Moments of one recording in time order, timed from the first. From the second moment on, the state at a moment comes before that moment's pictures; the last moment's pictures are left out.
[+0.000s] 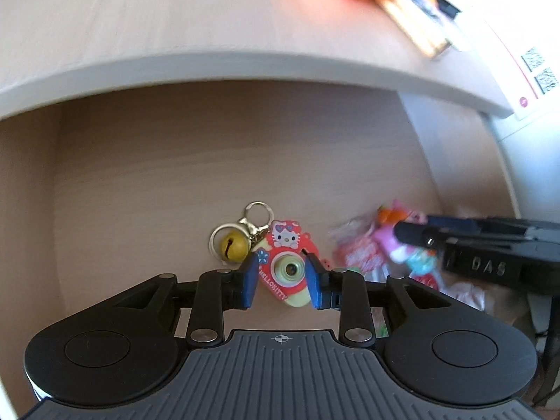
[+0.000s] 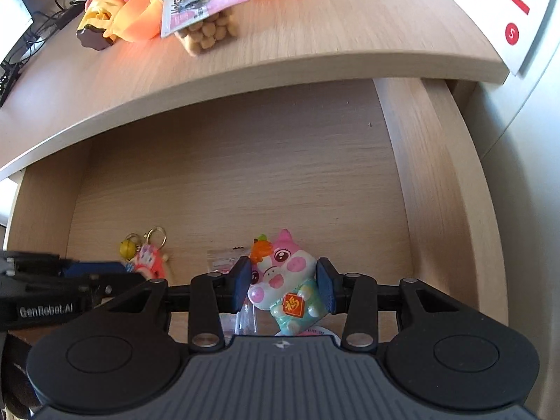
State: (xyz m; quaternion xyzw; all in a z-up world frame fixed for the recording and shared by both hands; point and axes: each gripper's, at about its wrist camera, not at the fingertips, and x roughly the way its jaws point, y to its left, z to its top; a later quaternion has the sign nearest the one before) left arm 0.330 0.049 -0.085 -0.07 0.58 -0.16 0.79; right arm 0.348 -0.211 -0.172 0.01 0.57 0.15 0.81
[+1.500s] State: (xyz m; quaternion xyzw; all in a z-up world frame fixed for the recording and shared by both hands) left arm 0.309 0.053 -0.106 -0.04 0.62 -0.15 0.77; right arm 0.326 -0.149 -0.124 -0.16 0.56 0.18 0.79
